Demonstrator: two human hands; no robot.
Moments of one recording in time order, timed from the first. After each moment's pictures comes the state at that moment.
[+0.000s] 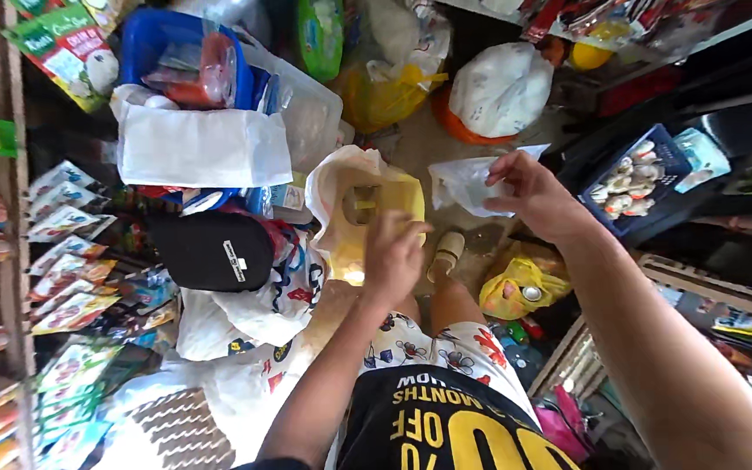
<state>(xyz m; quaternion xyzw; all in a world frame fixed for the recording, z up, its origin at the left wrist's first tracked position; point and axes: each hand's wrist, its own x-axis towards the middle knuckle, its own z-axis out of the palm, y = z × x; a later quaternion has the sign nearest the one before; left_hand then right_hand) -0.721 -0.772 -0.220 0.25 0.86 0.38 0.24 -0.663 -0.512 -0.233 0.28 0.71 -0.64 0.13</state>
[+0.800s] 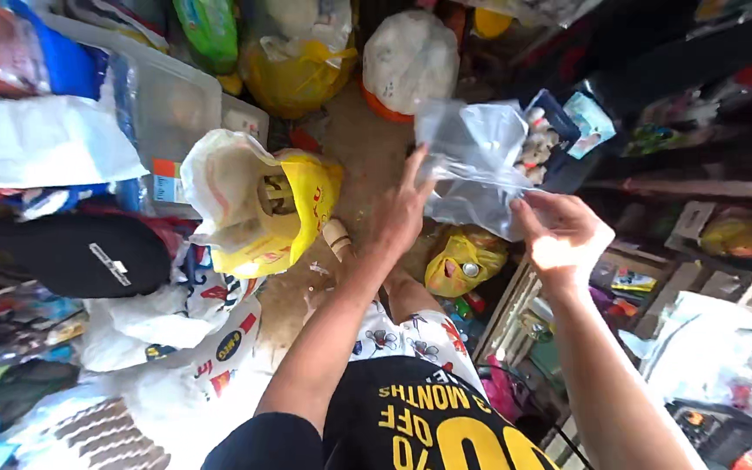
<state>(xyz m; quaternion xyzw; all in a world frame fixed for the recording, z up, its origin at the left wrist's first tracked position) -0.620 -0.542 -0.264 0.37 0.84 0.26 0.31 -0.446 -0.381 -0.230 0.40 0.86 -0.30 -0.10</state>
